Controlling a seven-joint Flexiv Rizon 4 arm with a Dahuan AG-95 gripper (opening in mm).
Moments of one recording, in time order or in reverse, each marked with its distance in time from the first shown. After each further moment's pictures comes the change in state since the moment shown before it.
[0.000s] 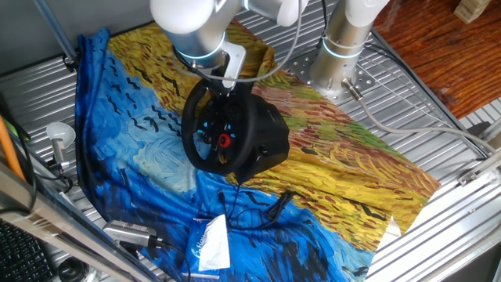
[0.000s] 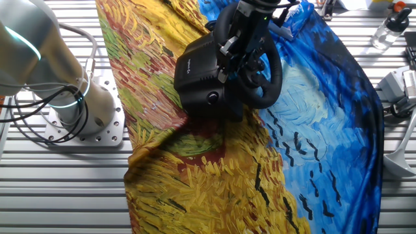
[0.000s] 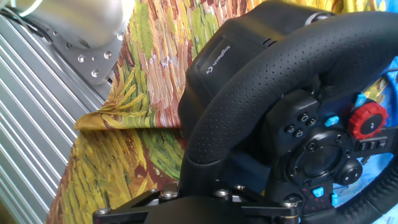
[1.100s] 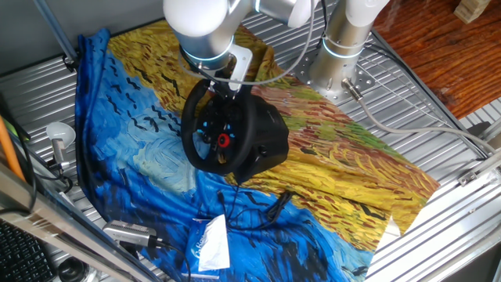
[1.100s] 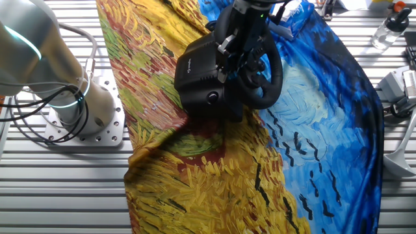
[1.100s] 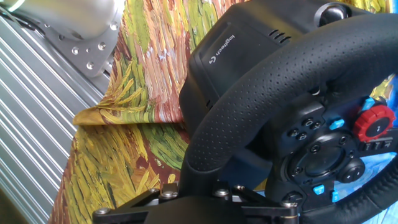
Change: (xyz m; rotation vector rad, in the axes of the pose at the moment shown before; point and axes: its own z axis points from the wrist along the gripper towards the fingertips) arm 0.000 0.000 0.001 0.007 0.039 0.037
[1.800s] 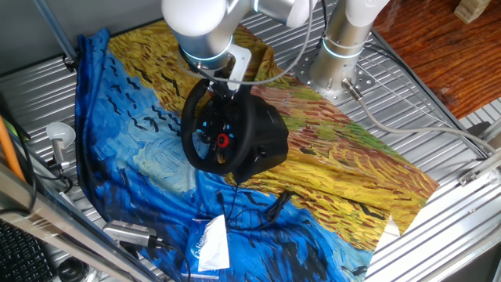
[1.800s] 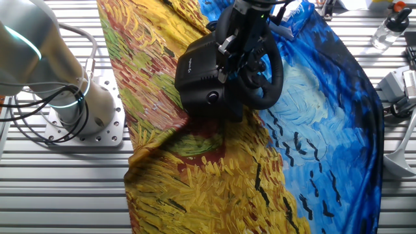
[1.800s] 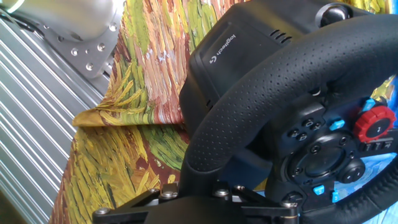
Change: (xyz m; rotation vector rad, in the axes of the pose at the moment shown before) arm 0.000 0.000 0.000 0.001 -0.002 0.000
